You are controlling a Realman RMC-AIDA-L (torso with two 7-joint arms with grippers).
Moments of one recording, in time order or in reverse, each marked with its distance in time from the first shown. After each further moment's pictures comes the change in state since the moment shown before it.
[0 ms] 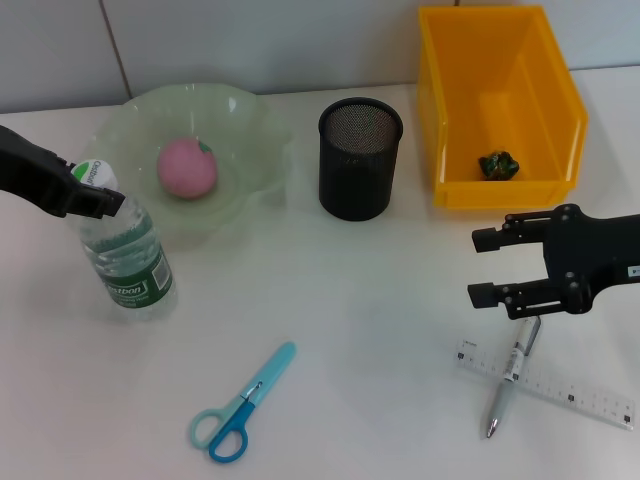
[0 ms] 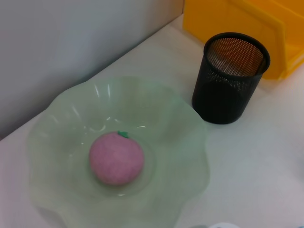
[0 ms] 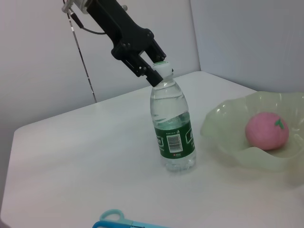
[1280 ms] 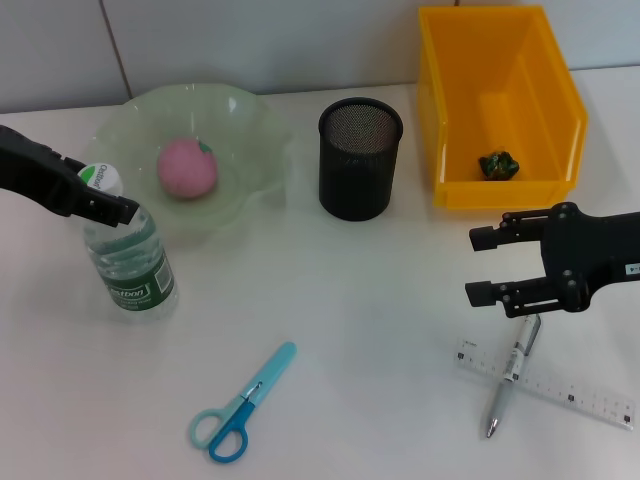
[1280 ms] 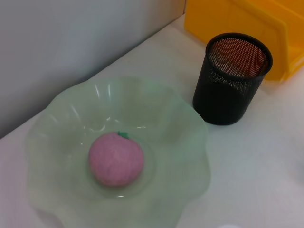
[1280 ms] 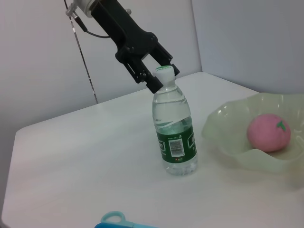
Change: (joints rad) left arm -0.006 0.000 0.000 -0.029 -0.001 -0.018 0.003; right arm 0.006 0.000 0.000 0.003 0.000 -0.001 0.003
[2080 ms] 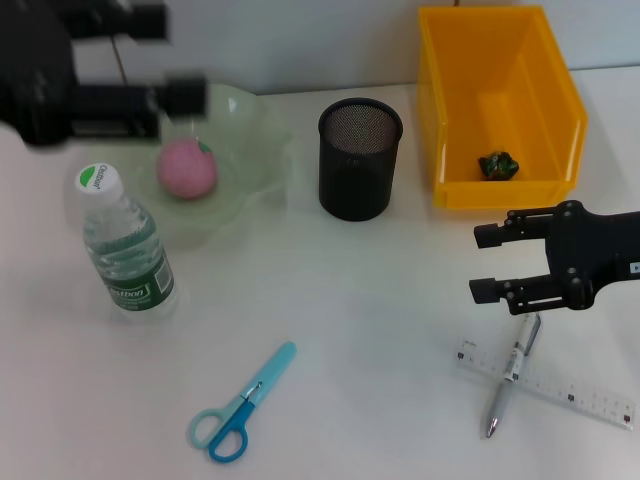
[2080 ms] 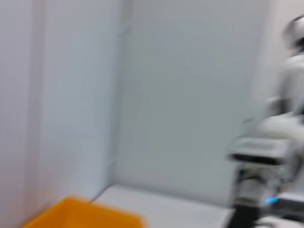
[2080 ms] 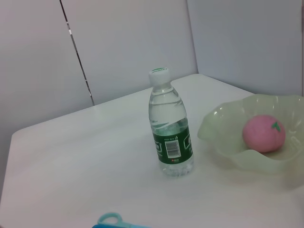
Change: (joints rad) left arm 0.175 -0.013 -0.216 0.058 -0.868 0.114 0.318; right arm -0.005 -0.001 0.012 -0.003 0.000 -0.001 0.000
